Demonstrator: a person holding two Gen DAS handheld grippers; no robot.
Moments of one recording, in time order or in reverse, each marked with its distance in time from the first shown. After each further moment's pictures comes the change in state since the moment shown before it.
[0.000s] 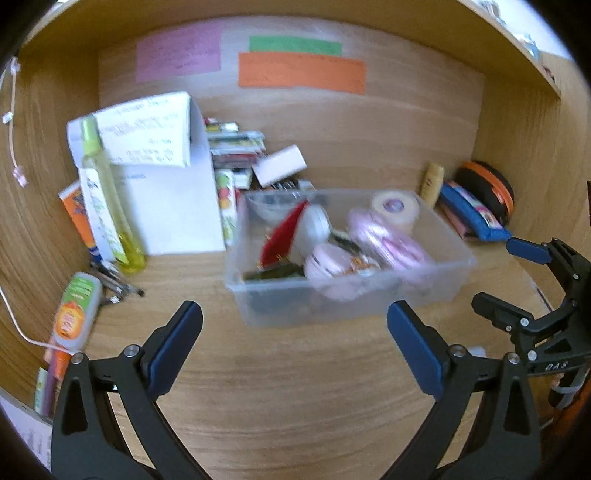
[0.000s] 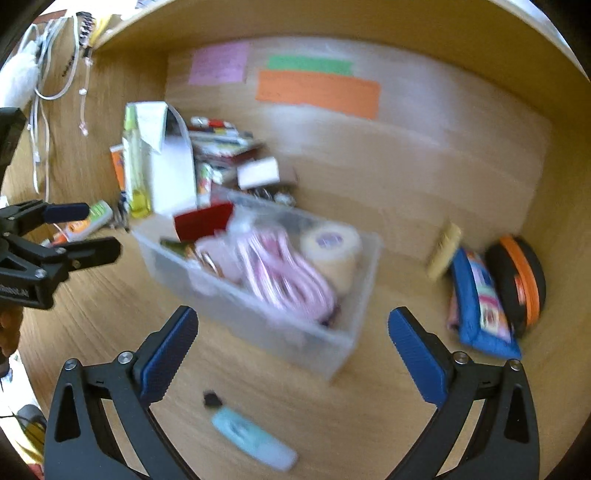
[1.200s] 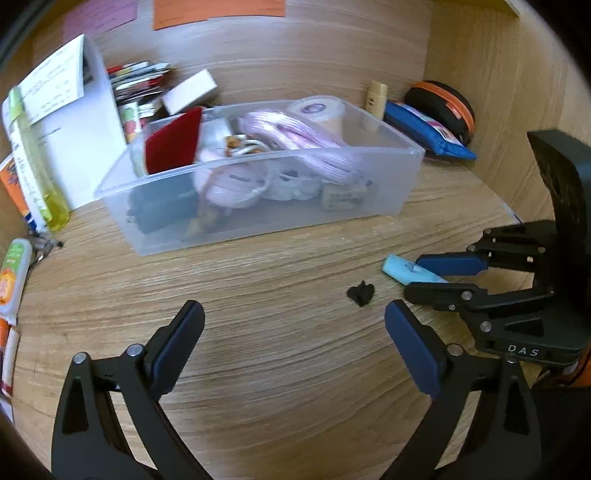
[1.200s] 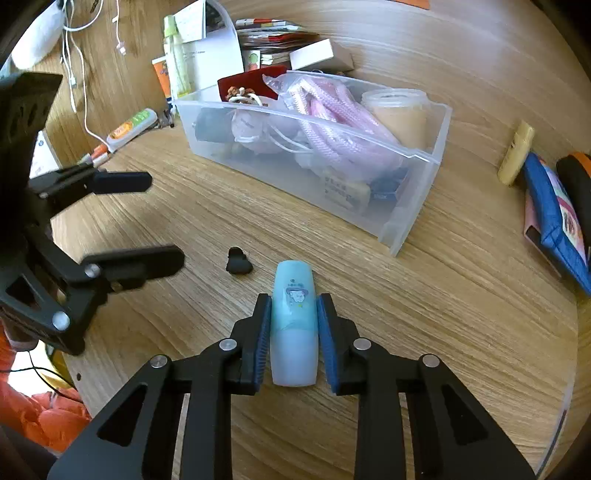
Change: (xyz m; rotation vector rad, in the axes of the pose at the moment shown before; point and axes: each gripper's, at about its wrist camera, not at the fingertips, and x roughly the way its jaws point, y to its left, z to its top) left arm 0.039 -0.068 -0.052 0.114 0.160 -0.124; right arm 0.034 0.005 -0.063 -0.051 0.269 0.267
